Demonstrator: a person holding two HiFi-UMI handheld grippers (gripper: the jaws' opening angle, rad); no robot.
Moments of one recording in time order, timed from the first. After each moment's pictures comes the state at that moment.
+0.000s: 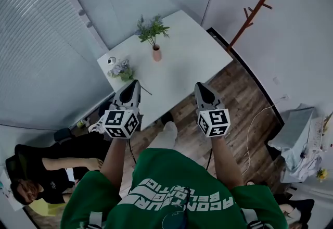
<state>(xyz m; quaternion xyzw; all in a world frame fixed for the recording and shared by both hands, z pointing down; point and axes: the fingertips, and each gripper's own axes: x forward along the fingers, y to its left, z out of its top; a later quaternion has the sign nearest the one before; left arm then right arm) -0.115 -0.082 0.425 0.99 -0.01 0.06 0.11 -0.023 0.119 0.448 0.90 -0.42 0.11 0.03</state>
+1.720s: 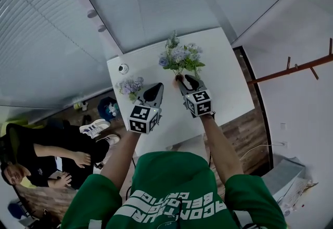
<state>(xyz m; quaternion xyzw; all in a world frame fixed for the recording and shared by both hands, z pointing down) 0.085 -0.194 0.547 0.98 -0.05 0.16 0.14 0.176 -0.155 0.628 0.75 -0.60 0.24 0.12</state>
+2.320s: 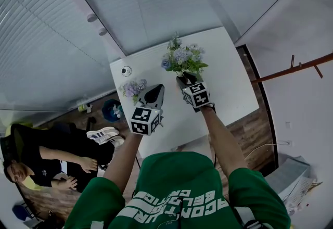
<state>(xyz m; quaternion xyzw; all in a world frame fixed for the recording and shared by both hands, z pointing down) 0.082 -0.204 0.554 0.97 -0.06 0.17 0.14 0.186 -0.184 0.662 0.72 -0.61 0.27 0.17</state>
